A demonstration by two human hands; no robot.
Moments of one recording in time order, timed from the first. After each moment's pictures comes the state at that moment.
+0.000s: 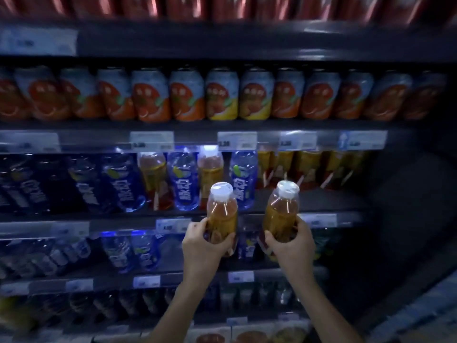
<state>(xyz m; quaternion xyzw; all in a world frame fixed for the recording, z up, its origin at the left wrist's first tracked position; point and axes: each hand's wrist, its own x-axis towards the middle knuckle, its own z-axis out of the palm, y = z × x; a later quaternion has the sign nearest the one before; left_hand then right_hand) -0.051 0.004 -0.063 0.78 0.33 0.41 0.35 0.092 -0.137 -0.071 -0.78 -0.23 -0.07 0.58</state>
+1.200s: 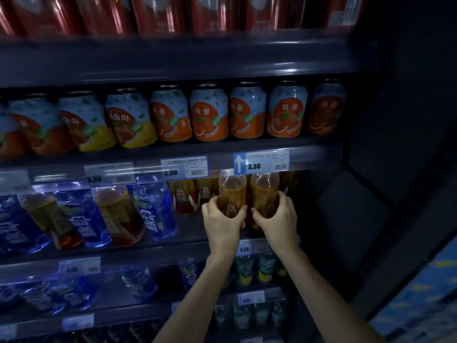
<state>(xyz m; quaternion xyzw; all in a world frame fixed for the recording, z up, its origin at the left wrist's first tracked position) 0.208 -0.091 -0.031 0.72 0.37 0.42 0.42 0.298 -0.186 -0.036 -0.81 -0.25 -0.10 0.53</state>
